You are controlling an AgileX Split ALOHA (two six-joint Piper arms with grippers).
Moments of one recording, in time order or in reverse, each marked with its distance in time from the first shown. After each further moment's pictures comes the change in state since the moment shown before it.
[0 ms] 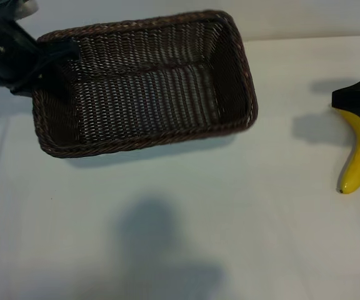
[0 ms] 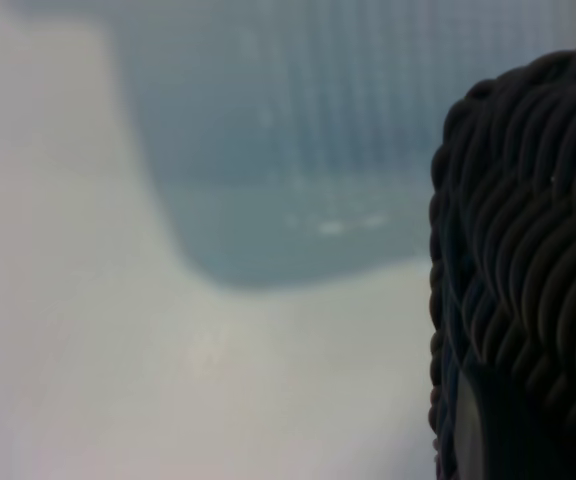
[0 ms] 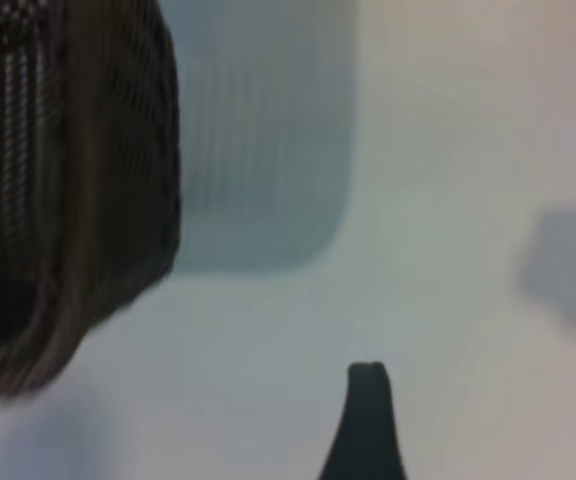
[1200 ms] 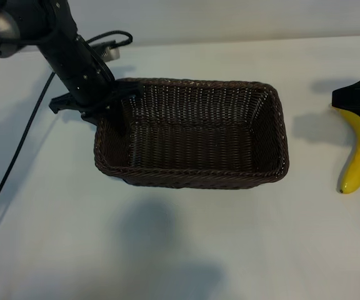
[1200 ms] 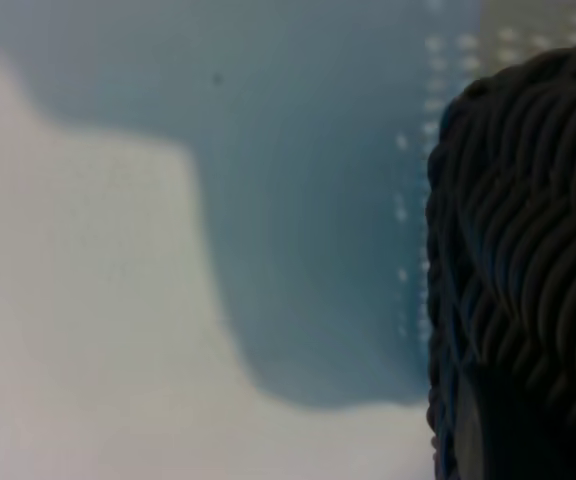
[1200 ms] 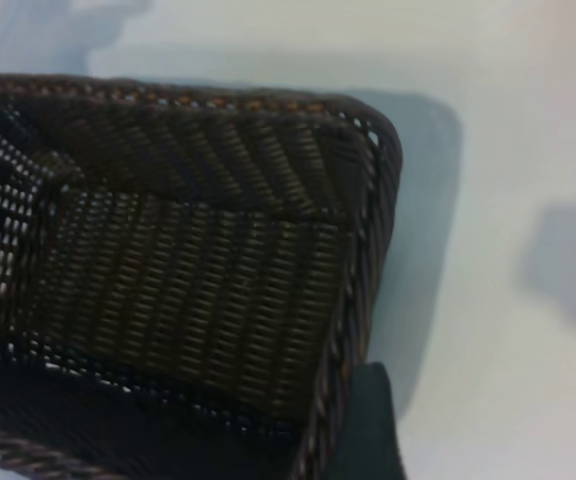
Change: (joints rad) left arm -0.148 0.390 -0.168 -0.026 0.023 0.010; right arm 0.000 0.000 0.000 0.000 -0.002 0.017
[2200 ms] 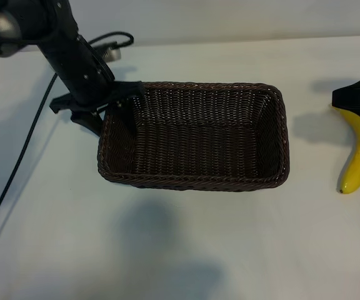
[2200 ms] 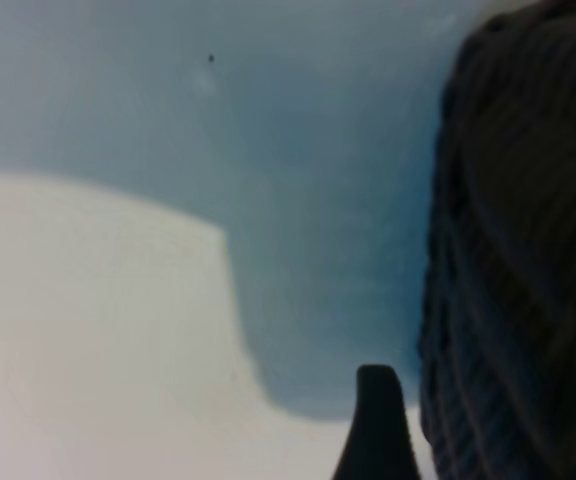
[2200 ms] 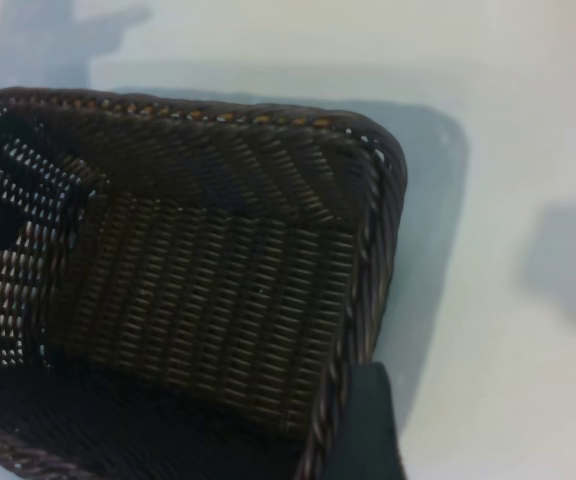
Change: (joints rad) left arm -0.001 -0.027 -0.008 0.002 0.023 0.004; right arm 0.000 0.000 0.000 0.000 -0.002 0.000
